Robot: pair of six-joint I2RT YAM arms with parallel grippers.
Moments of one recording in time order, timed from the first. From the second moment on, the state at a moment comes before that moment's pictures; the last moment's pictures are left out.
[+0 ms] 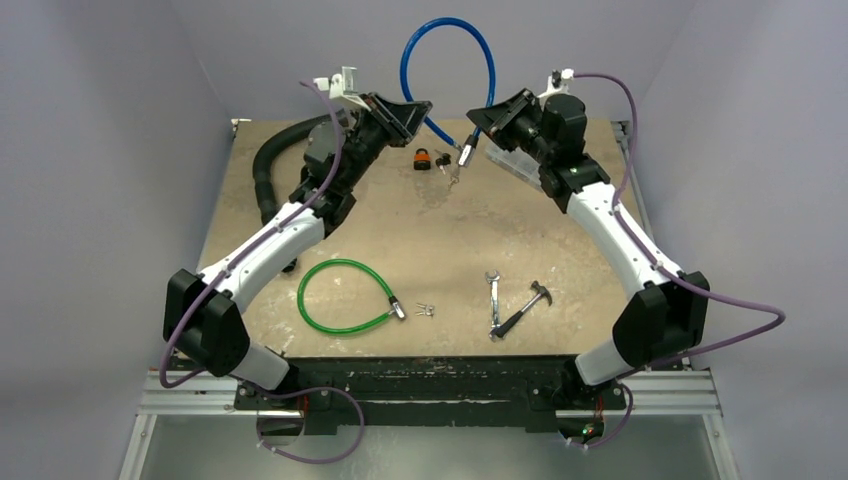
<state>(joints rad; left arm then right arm) -0.52 1.50 1.29 0.49 0.09 -0.76 0.31 1.51 1.41 0.02 -0.21 1.02</state>
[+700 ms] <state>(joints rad) -0.62 1.46 1.17 0.46 -0.14 -0.81 0.32 1.60 1.48 -0.17 -0.14 1.25</state>
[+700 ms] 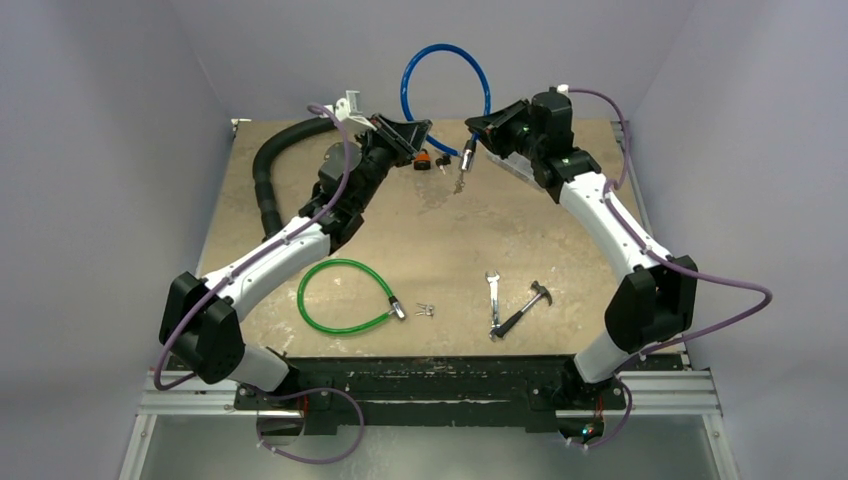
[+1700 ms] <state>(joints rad) -0.37 1.58 1.19 0.54 0.27 -0.97 0.35 1.58 1.31 0.15 -0.41 1.16</state>
